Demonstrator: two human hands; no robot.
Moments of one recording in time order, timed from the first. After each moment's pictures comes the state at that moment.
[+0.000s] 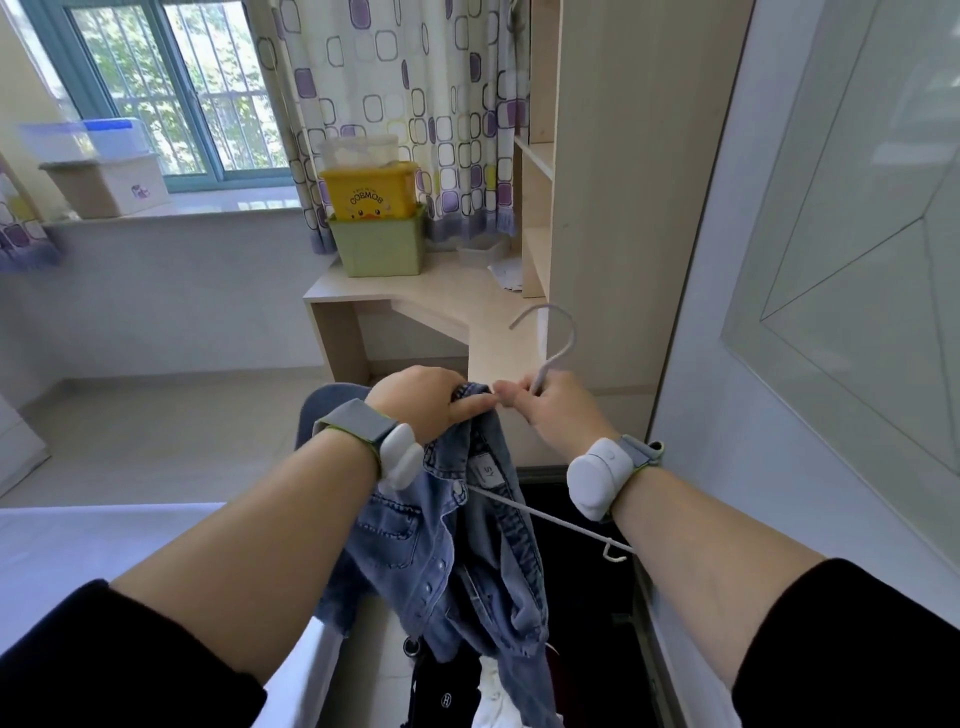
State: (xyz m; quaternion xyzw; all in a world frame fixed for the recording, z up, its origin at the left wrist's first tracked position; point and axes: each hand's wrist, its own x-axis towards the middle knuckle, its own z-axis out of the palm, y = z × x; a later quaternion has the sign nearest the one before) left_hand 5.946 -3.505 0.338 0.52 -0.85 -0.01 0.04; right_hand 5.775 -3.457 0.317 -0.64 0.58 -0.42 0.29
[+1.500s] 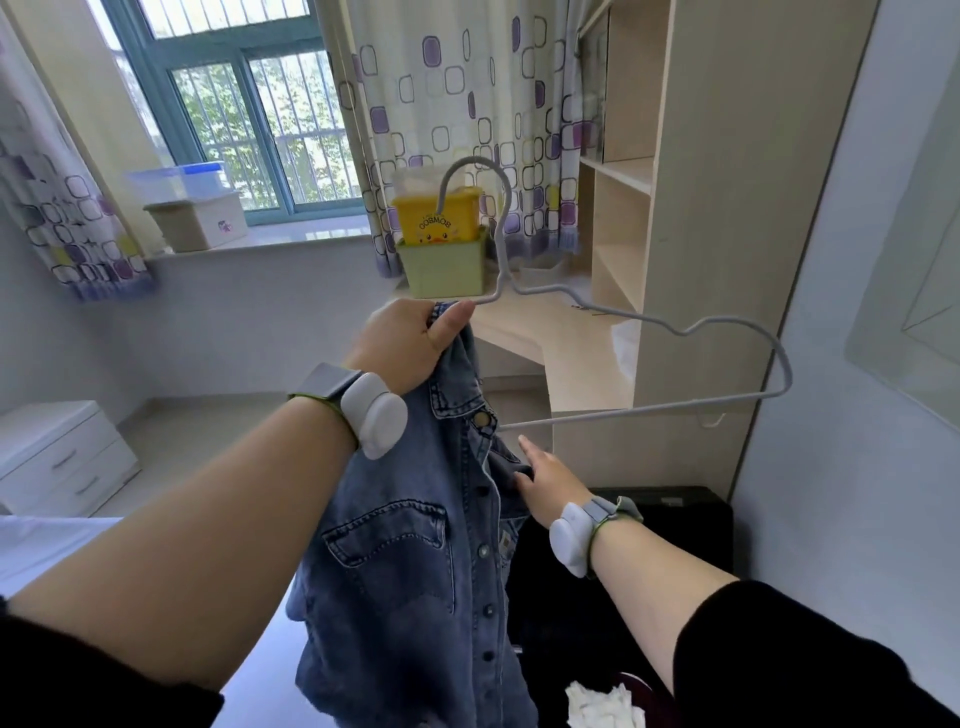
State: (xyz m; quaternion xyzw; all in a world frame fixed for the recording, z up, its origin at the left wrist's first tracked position) left_hand 6.101 -3.505 0.414 0.54 -0.78 -0.03 0.32; right_hand 5.934 -3.506 0.229 -0.68 0.64 -0.21 0.31
